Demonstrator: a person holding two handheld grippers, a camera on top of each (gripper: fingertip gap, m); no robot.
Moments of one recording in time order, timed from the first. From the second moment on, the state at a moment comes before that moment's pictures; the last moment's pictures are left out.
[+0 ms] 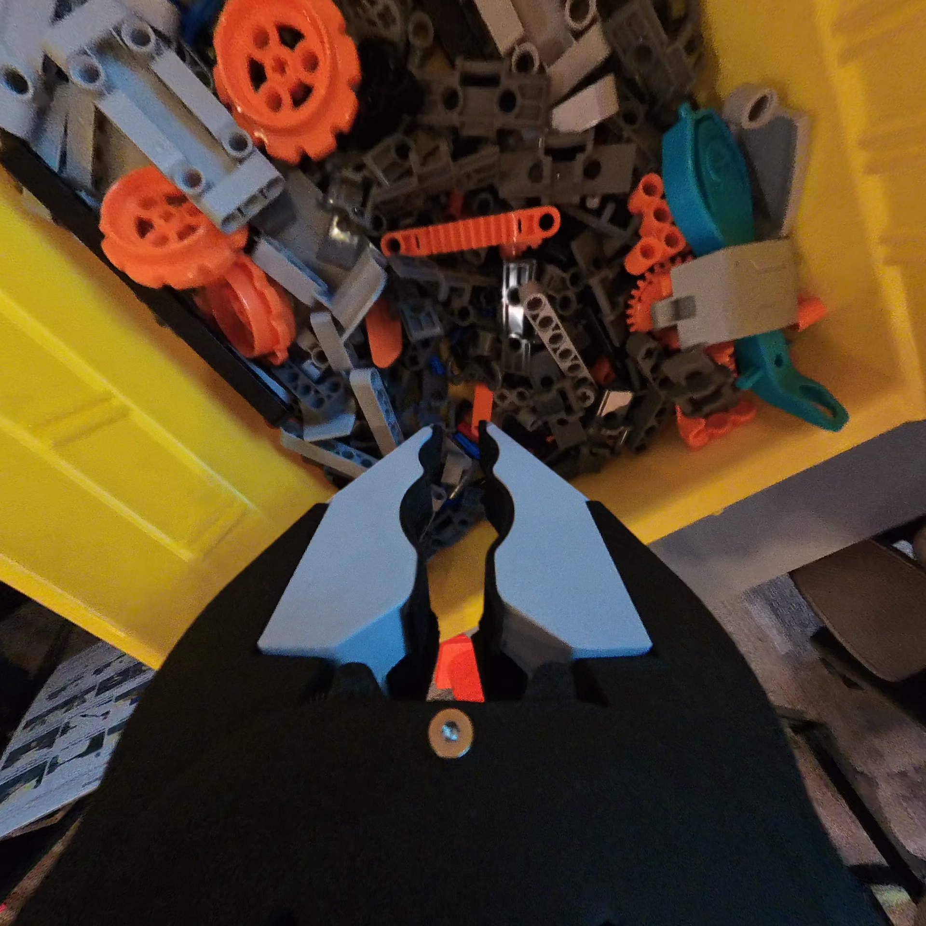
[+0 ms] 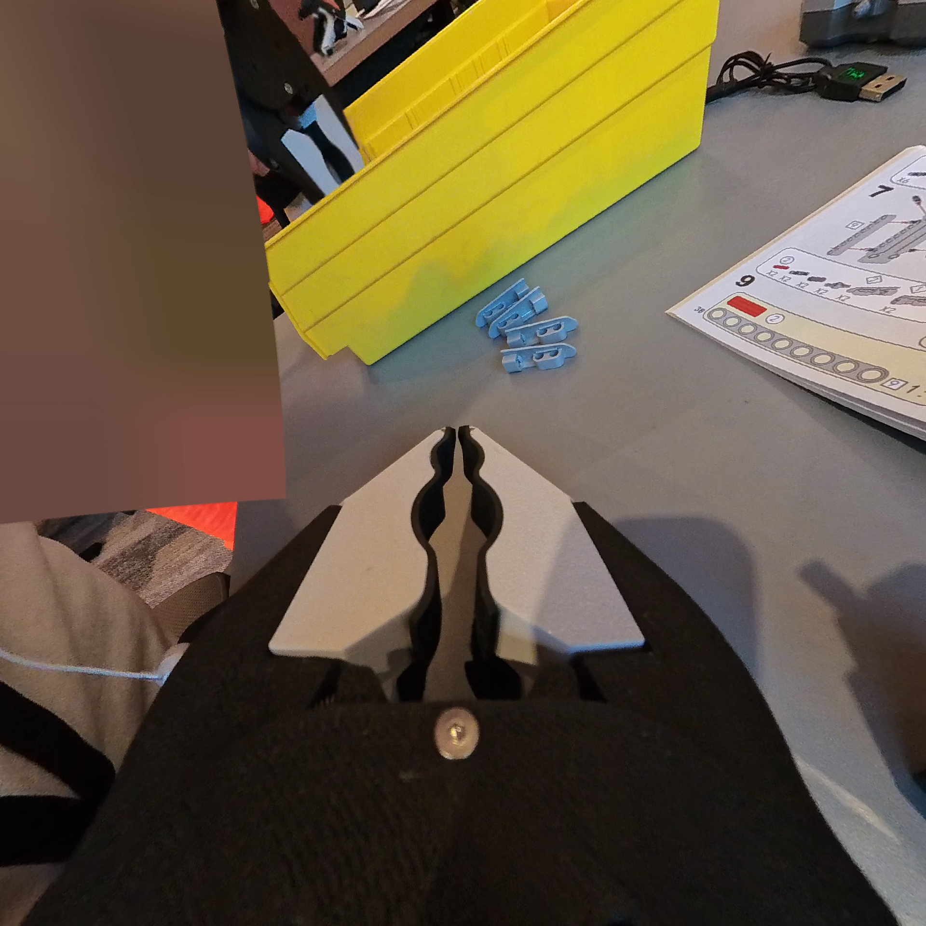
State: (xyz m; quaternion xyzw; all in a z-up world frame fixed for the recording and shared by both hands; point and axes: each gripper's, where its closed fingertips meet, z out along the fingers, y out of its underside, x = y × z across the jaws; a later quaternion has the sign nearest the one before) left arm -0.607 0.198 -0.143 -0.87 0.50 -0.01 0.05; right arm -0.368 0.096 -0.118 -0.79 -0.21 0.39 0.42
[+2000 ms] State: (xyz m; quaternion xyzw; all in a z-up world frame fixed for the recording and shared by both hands) left arm -0.614 0.186 -0.159 -0.95 0.30 -0.05 0.00; right arm -0.369 0.093 -0.118 -0.79 -0.20 0.41 0.41
